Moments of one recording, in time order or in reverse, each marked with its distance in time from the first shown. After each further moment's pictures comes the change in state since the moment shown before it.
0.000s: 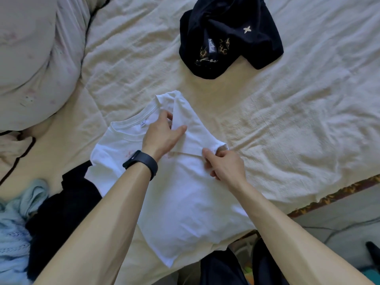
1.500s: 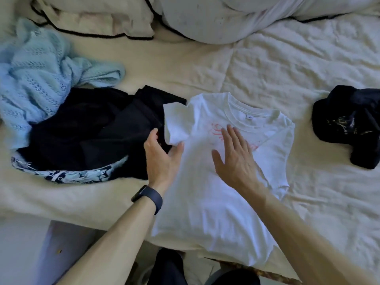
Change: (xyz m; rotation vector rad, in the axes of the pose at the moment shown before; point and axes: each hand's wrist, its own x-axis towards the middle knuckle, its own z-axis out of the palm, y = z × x) left_hand -0.147 -0.217 0.036 -0.806 0.764 -0.453; right_hand -0.050 -0.046 0.144 -1.248 -0.085 -1.086
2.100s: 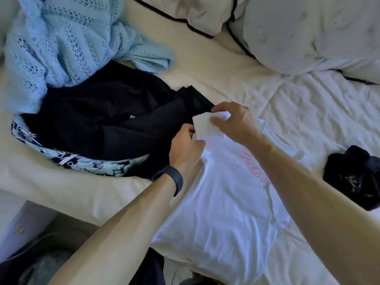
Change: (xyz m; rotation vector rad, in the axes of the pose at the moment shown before) left_hand 0.074 0.010 -0.019 -0.318 -0.250 -0.329; right_hand 0.164 -0.111 -0.011 0.020 -0.181 -0.184
